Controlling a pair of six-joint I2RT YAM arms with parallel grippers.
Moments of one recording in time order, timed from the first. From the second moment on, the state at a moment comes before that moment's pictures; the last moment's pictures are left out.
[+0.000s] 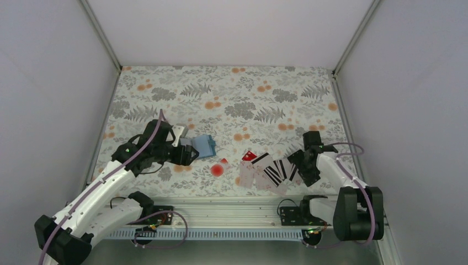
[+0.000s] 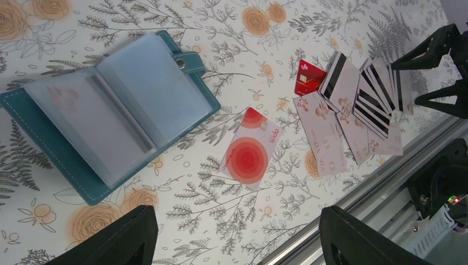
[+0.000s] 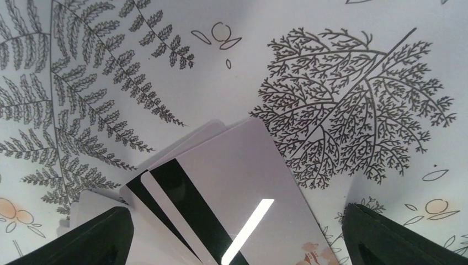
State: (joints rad) left arm -0.53 0.86 0.78 -0.80 0.30 -0.35; right arm 0.03 1.15 0.52 -0.79 -0.02 1.07
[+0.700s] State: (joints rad) left arm -0.43 0.85 0.78 -0.80 0.30 -0.35; right arm 0.05 1.31 0.59 -0.83 -0.06 0.88
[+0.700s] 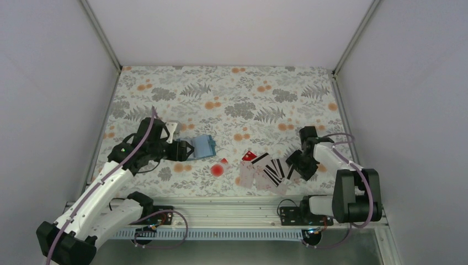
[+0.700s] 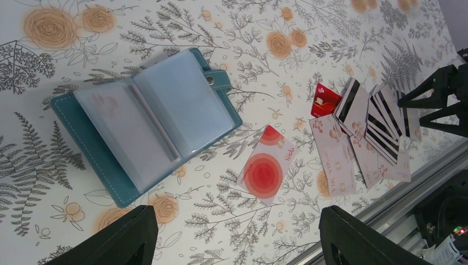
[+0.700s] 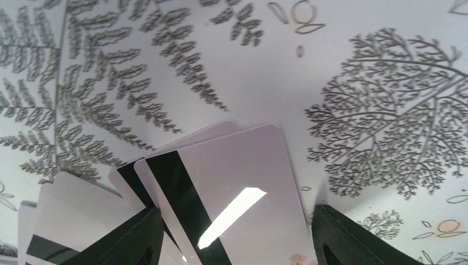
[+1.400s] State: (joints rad) left arm -0.40 0.84 0.78 -0.80 0.32 -0.34; right arm 0.22 1.39 0.66 -0.79 -0.08 0.90
